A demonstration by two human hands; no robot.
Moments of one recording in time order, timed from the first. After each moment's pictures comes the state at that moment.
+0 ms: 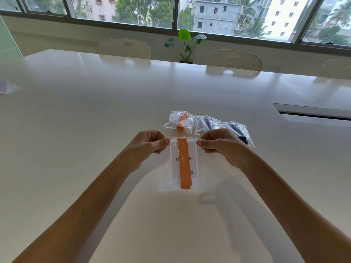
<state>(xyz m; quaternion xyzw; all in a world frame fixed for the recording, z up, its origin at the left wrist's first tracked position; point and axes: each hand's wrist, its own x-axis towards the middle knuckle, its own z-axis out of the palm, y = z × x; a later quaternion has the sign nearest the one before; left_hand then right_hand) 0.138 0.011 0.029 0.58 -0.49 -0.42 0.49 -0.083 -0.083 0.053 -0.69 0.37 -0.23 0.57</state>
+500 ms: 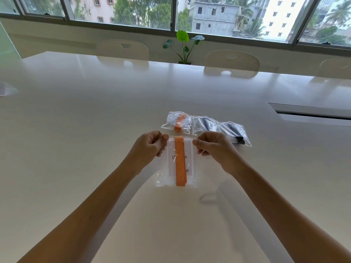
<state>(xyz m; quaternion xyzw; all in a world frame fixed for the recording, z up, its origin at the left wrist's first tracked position) 0.121 0.008 0.024 0.63 -0.51 -0.32 0.49 -0.075 -0.072 0.039 -0.69 0.40 -0.30 0.52</state>
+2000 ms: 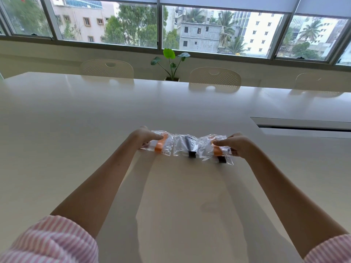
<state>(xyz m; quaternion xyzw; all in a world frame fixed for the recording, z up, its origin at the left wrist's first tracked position) 0.147 -0.143 0.047 0.78 -0.43 -0.34 0.30 -0.157 -0.214 0.052 -0.58 0.60 -0.26 0.49</state>
